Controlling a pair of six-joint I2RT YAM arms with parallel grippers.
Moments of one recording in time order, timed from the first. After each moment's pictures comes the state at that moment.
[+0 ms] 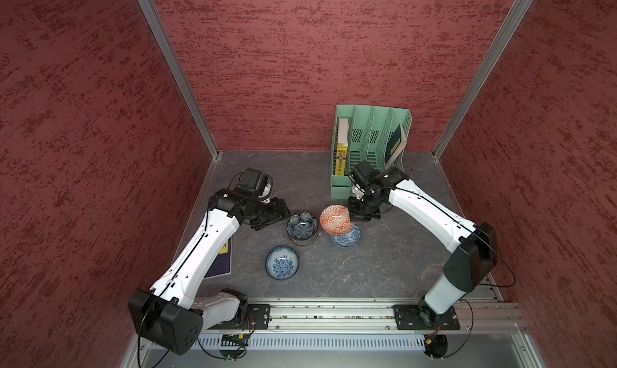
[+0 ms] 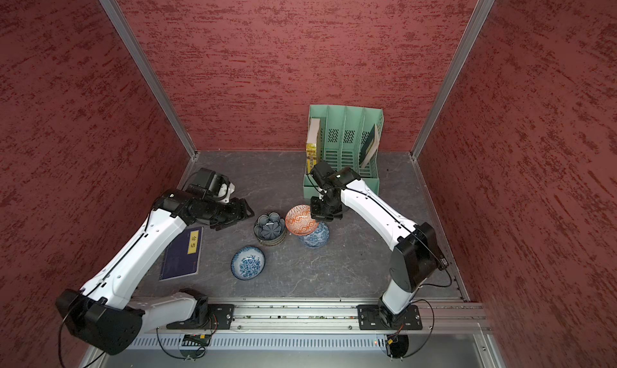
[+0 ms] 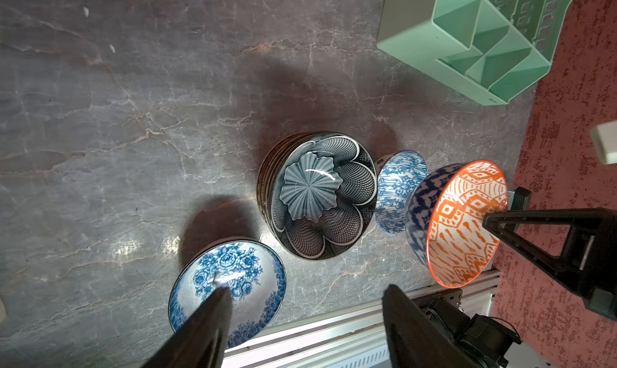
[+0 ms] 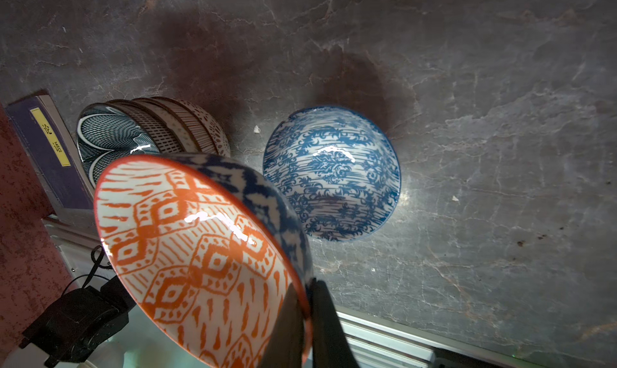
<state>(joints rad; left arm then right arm) -0.30 1.20 1.21 -1.11 0.28 -0.60 0.58 1.68 1.55 -1.21 -0.25 0.62</state>
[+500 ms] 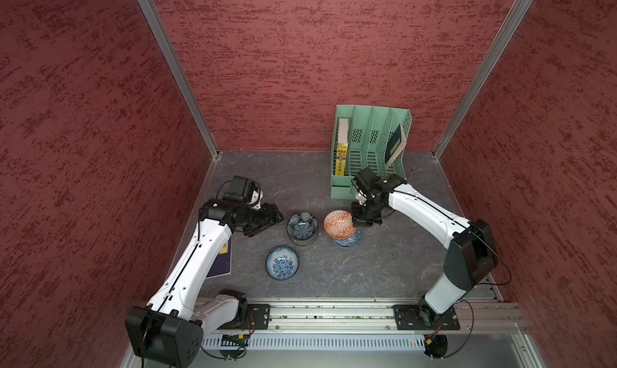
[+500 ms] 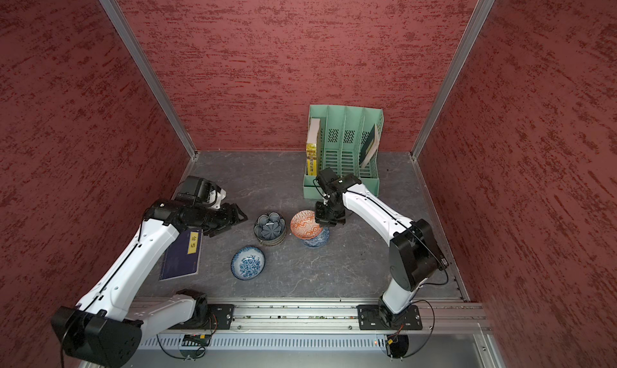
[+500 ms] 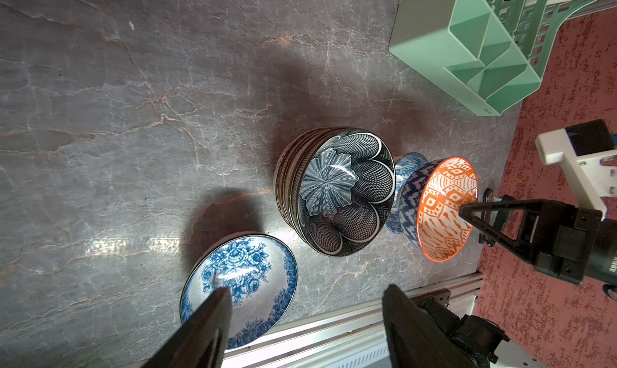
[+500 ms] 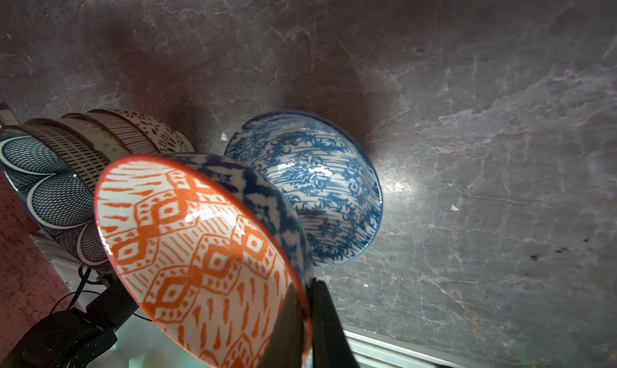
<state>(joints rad) -0.19 1.12 1.10 -1.09 0.36 -0.56 0.54 1.68 1.40 -1.10 -0.28 0.62</state>
